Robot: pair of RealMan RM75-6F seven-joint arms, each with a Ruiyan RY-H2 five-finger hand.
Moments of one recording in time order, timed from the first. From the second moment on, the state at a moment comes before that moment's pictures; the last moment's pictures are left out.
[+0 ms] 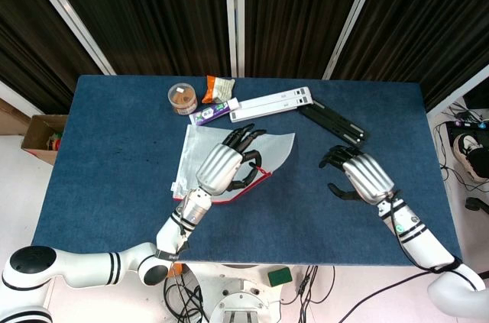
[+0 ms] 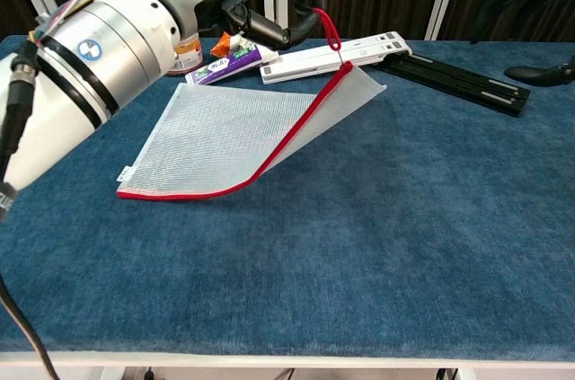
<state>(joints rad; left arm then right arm) -0.79 -1.79 -0.29 -1.54 1.39 1.20 0.17 0.54 -1.14 0.12 -1.70 -1.56 1.07 0.13</state>
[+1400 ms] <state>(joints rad) -0.73 -1.74 -0.31 -1.64 1.36 1.30 0.23 0.88 -1.40 0.28 -1.62 -1.18 0.76 0.08</state>
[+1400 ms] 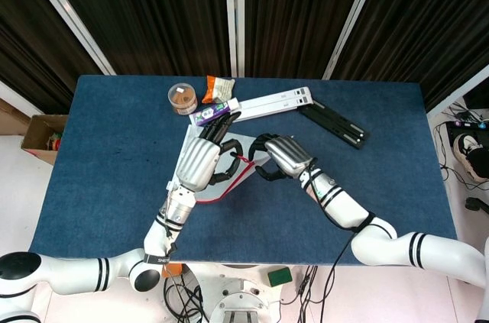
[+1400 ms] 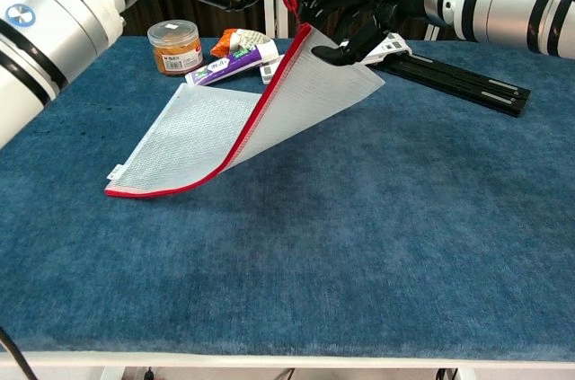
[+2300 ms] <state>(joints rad) -0.67 -1.73 -0.30 -1.68 1.29 1.31 0.16 0.92 -1.47 0.36 -1.67 -0.88 0.86 -0.02</state>
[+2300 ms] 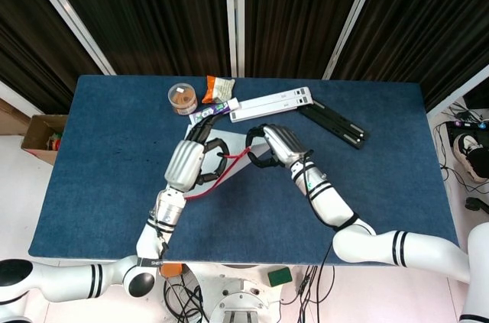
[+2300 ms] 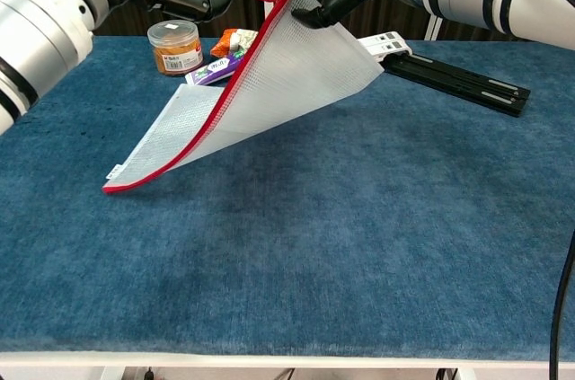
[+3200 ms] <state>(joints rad) -0.65 -1.75 -0.31 -1.64 1.23 1.31 0.19 0.92 -1.50 0.41 -1.71 -0.78 0.99 -0.03</state>
